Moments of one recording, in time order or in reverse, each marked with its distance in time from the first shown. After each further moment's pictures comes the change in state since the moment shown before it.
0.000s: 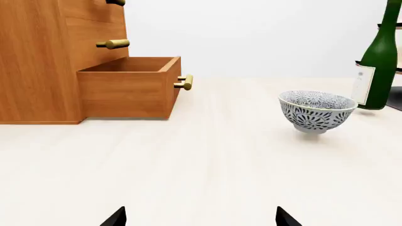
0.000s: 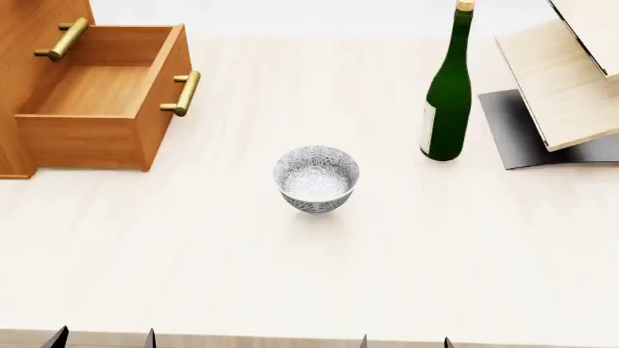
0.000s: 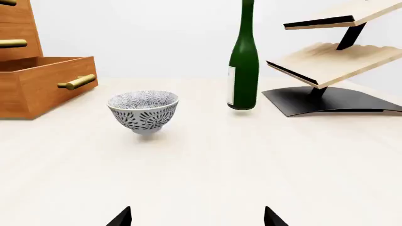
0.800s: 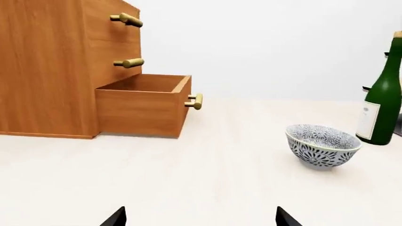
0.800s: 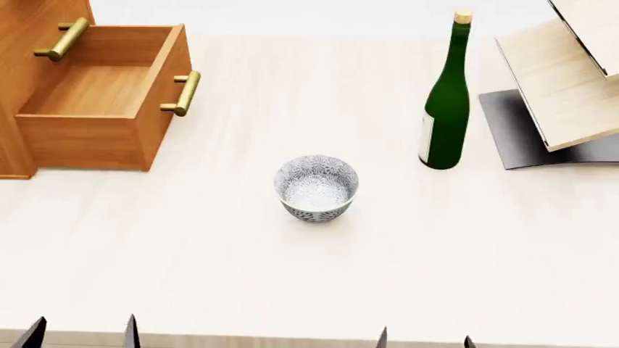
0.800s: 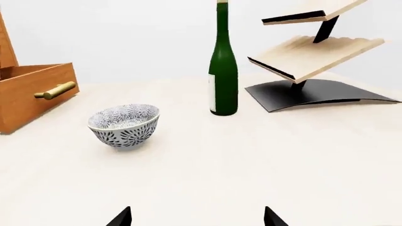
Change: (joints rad) left arm 0.019 -0.074 0.055 0.088 -0.103 0.000 -0.098; right arm 0.003 0.067 -0.040 -0.079 0.118 0.091 0.115
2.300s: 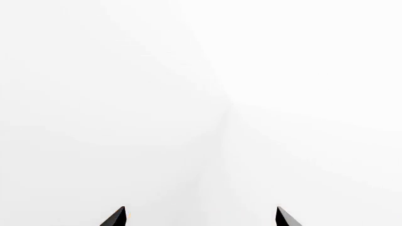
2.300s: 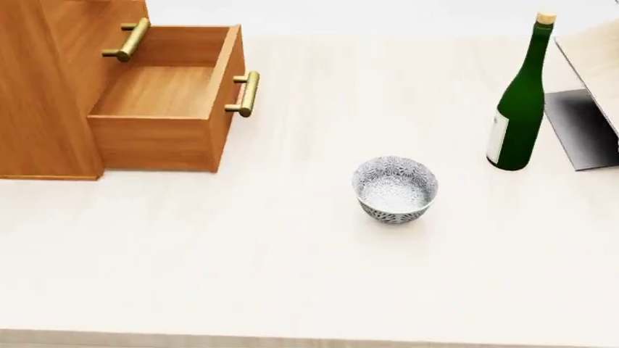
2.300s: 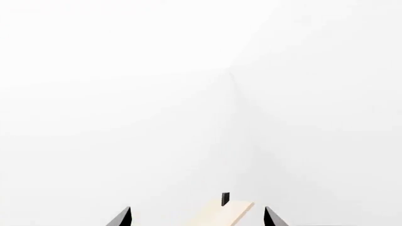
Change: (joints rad) left arm 0.101 -0.196 -0.994 0.575 -0.742 -0.077 -0.056; right arm -0.044 0.300 1.086 -0.579 0.747 0.295 -0.186
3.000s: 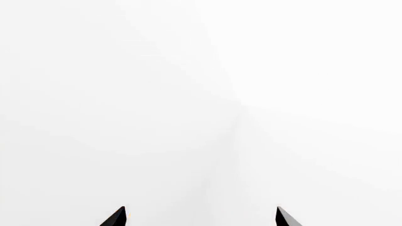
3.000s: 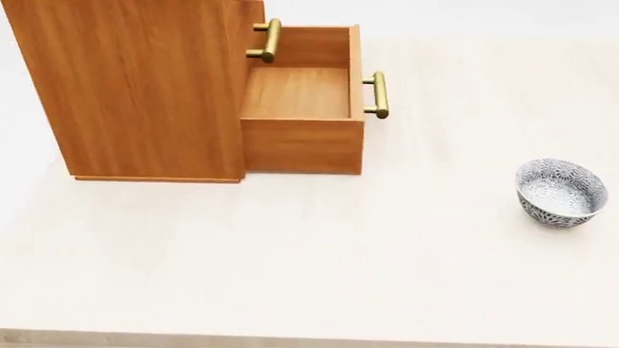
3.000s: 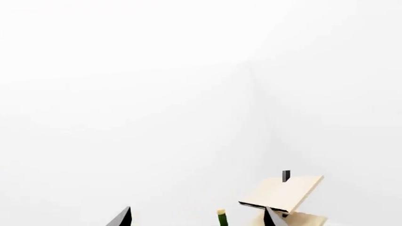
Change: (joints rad) left arm 0.006 0.003 -0.004 -0.005 -0.004 0.013 0.002; right arm -0.015 -0.012 -0.030 -0.001 -0.009 -0.009 -0.024
